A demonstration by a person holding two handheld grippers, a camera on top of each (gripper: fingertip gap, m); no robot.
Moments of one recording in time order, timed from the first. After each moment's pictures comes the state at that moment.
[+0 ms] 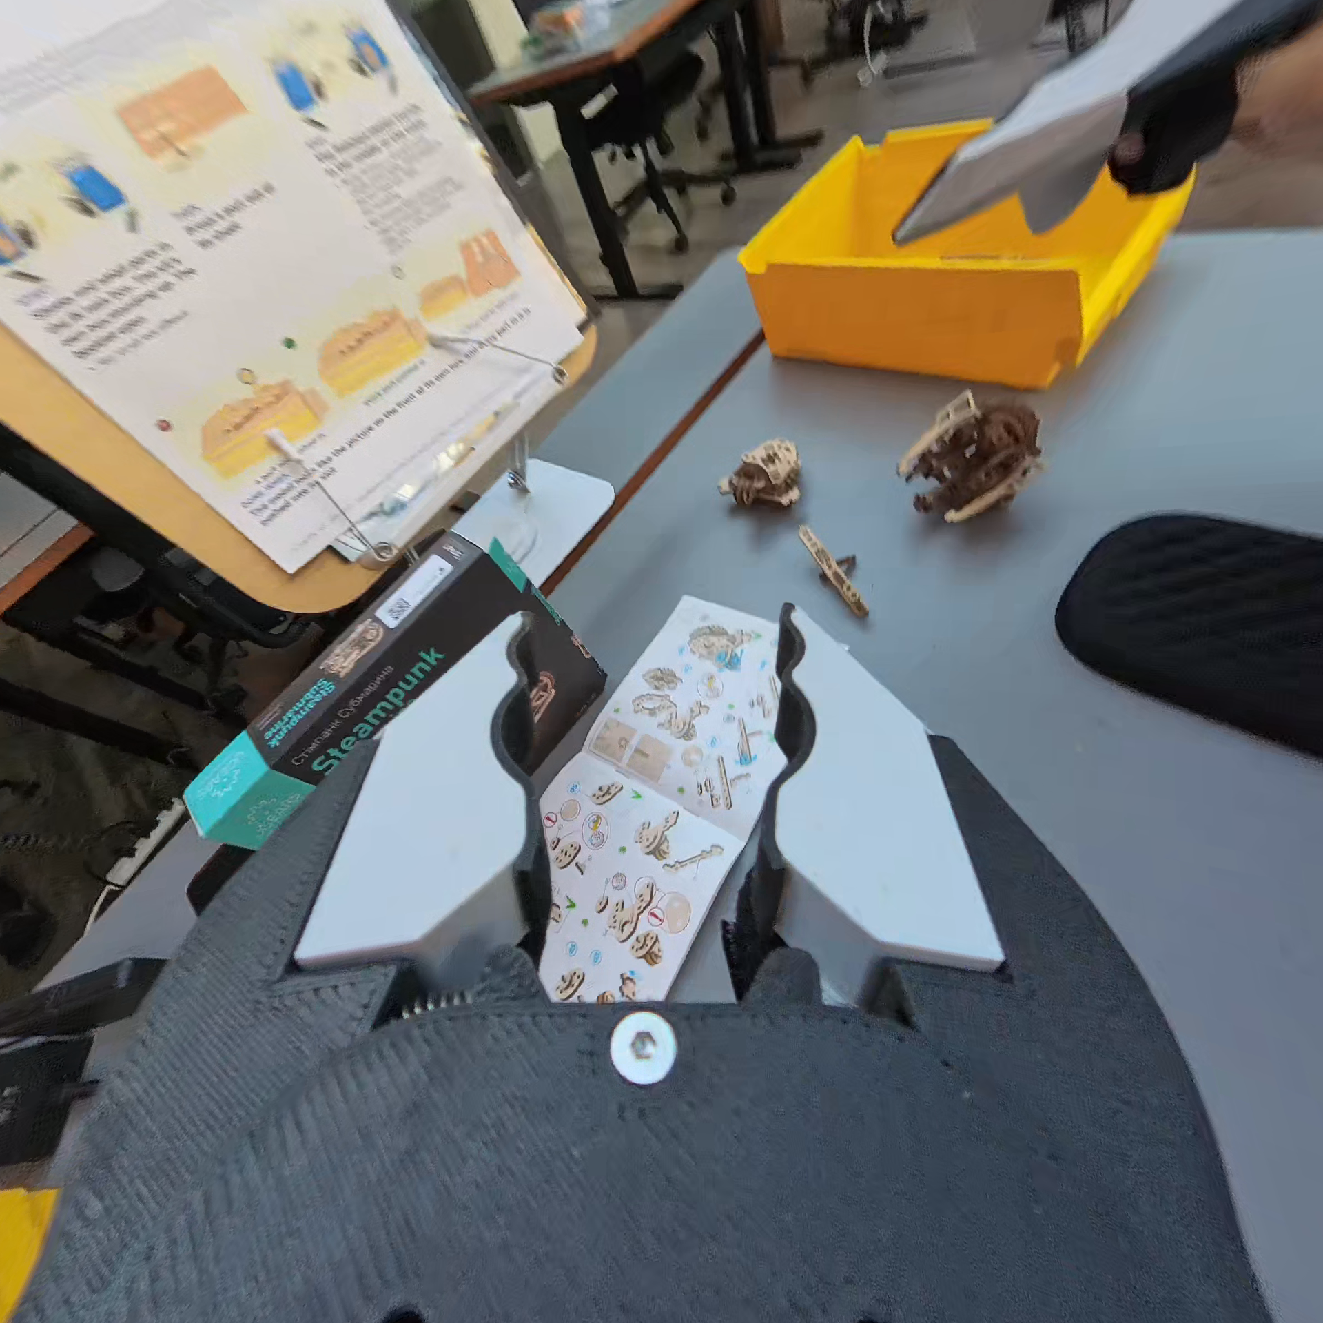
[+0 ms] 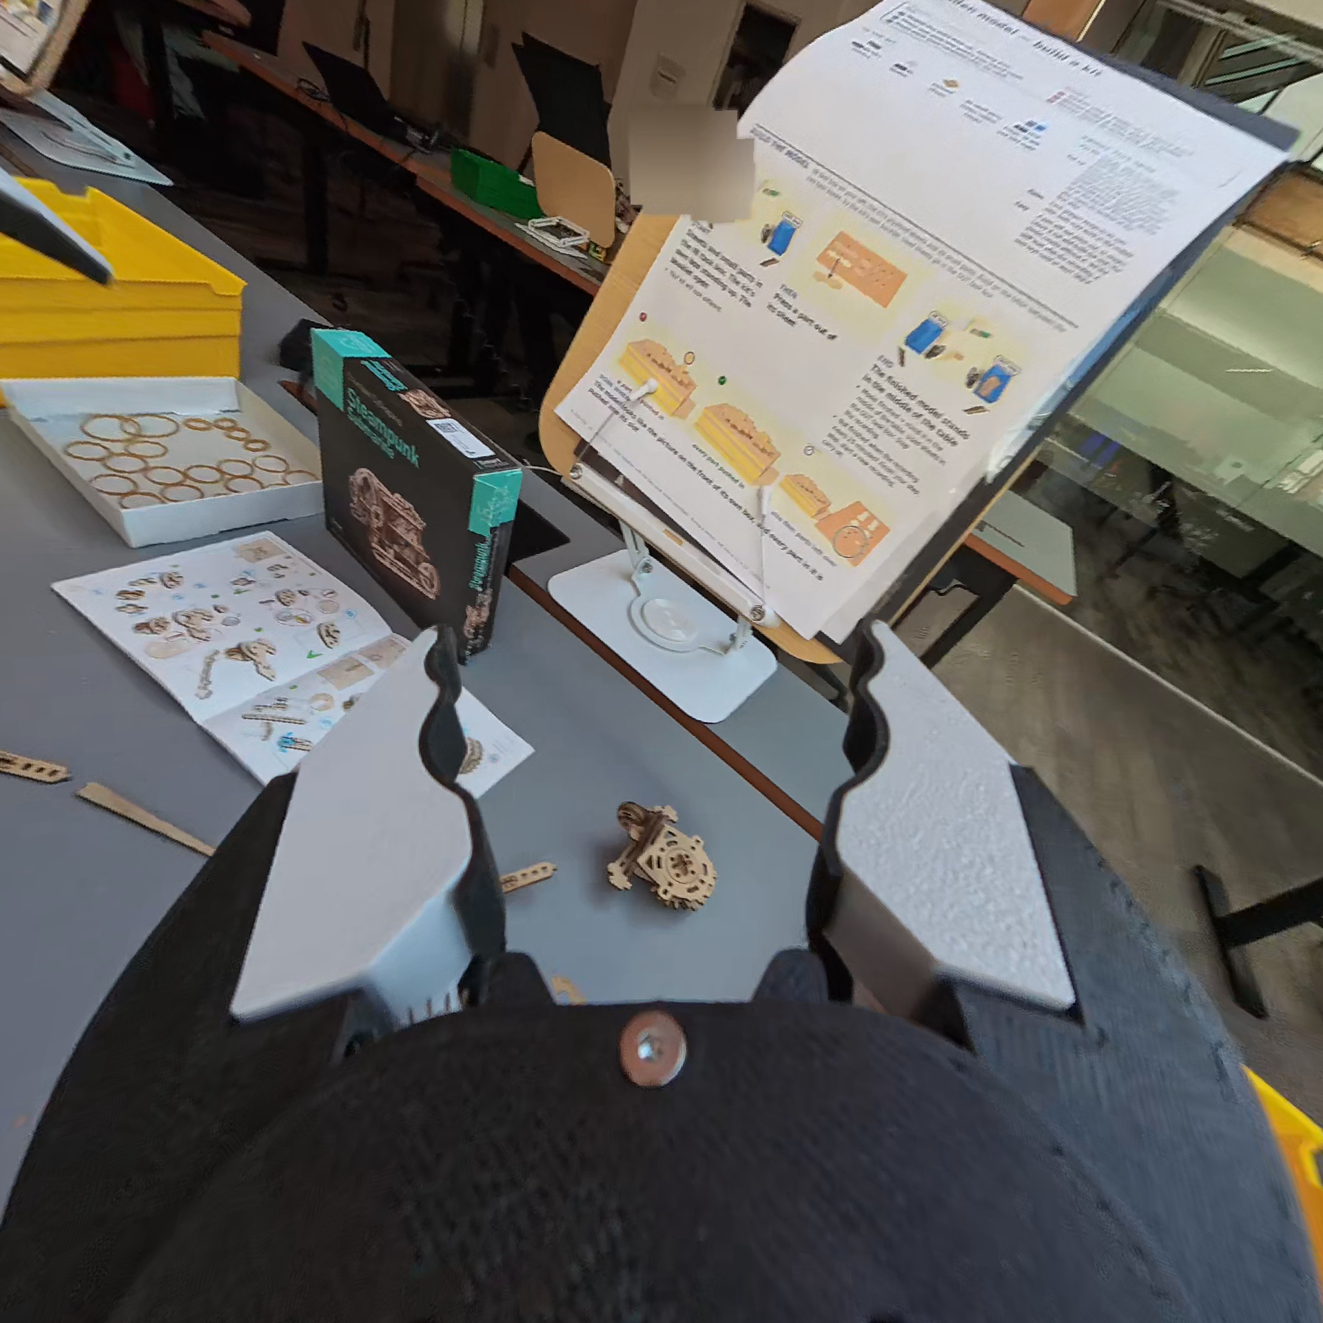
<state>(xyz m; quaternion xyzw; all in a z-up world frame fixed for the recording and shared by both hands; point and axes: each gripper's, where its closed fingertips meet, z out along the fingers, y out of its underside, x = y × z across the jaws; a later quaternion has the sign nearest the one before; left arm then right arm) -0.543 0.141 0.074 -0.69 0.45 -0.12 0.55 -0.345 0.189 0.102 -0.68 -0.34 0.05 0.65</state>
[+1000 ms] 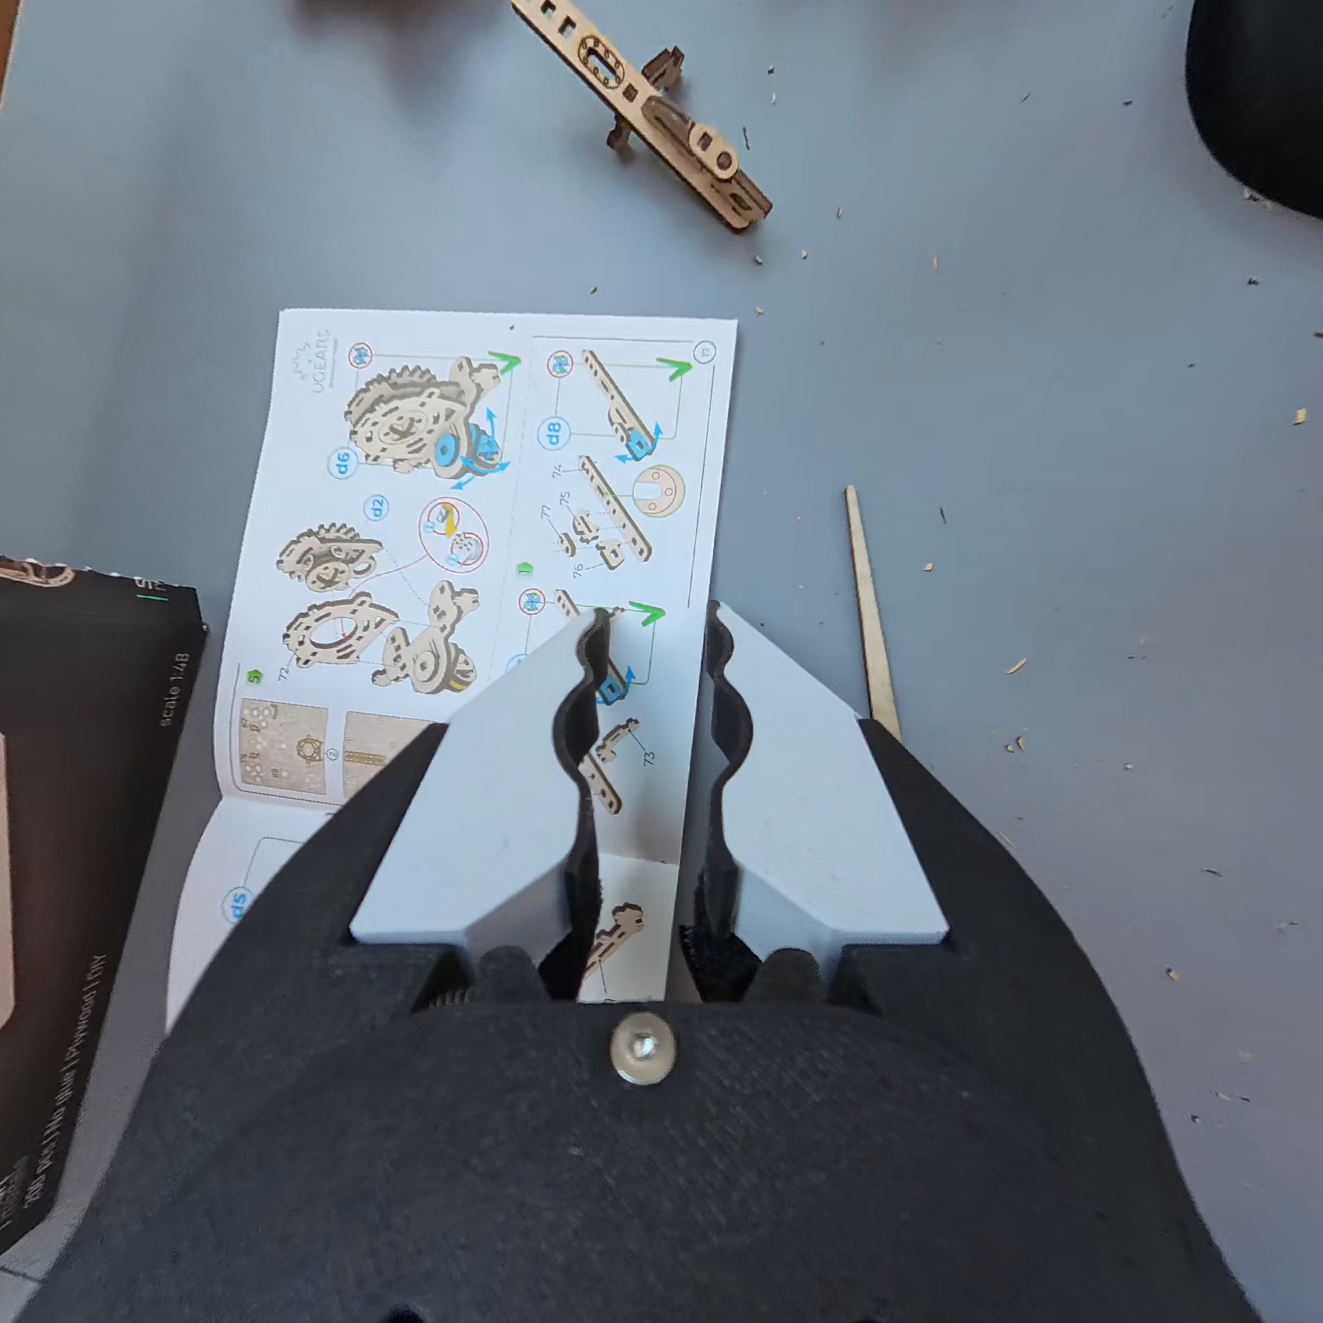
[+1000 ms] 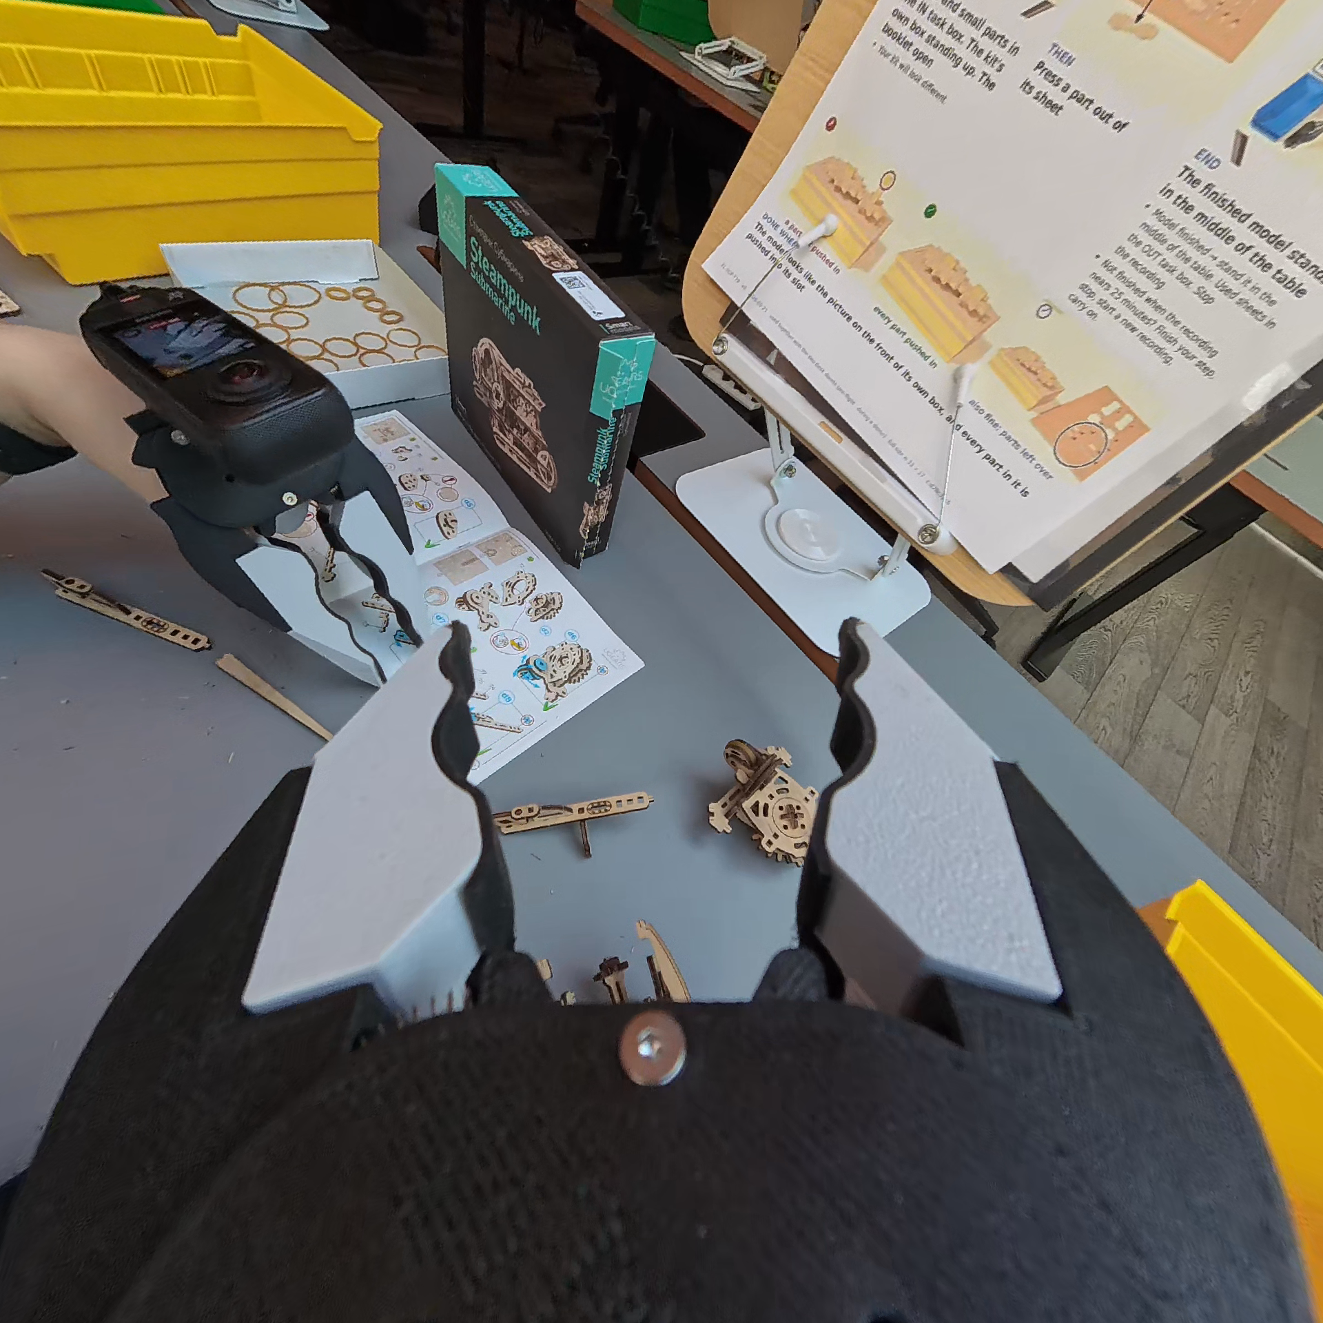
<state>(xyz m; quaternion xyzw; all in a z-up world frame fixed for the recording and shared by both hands) -0.493 0.173 -0.160 -0.71 0.63 -0.15 0.27 -0.372 0.194 0.042 -0.72 -0.41 0.11 0.55</state>
